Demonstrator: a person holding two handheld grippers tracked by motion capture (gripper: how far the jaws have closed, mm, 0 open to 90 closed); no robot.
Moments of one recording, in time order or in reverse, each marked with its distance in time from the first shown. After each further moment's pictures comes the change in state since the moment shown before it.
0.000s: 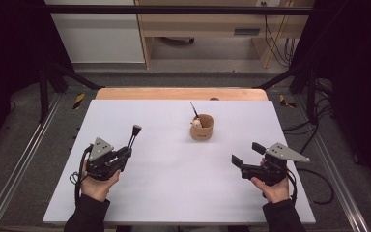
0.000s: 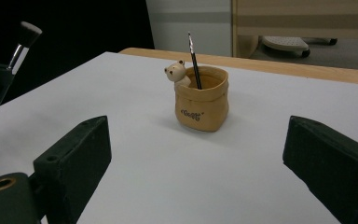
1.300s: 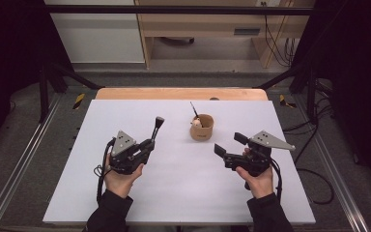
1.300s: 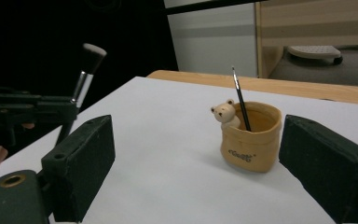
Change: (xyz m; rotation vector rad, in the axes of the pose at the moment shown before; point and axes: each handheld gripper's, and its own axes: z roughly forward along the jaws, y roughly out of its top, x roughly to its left) left arm -0.048 0.031 0.026 -0.087 -0.079 0.001; right arm 0.037 0.037 0.026 -0.048 0.085 0.060
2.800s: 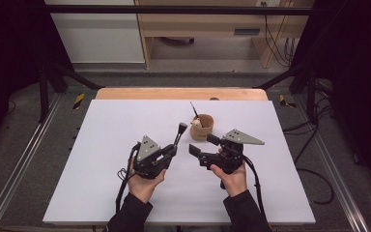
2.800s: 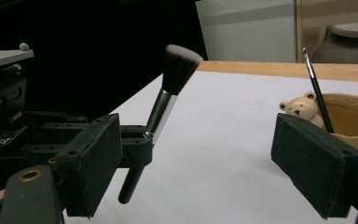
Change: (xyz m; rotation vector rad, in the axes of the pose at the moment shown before) left arm -0.047 -0.004 0.033 -0.001 -0.088 0.002; right arm 0.034 -0.007 0.050 0.043 0.110 0.062
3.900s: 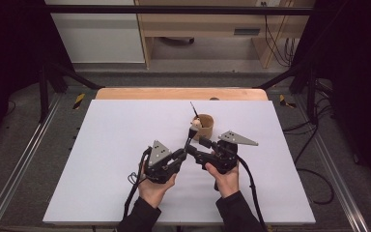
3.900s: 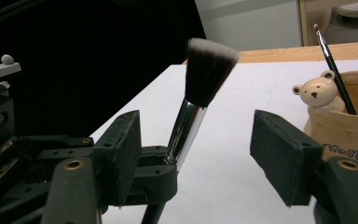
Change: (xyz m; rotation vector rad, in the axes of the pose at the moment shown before) left arm -0.022 -0.005 0.012 -0.010 -0.027 -0.007; right arm 0.001 -0.010 0.013 0.011 0.010 0.086
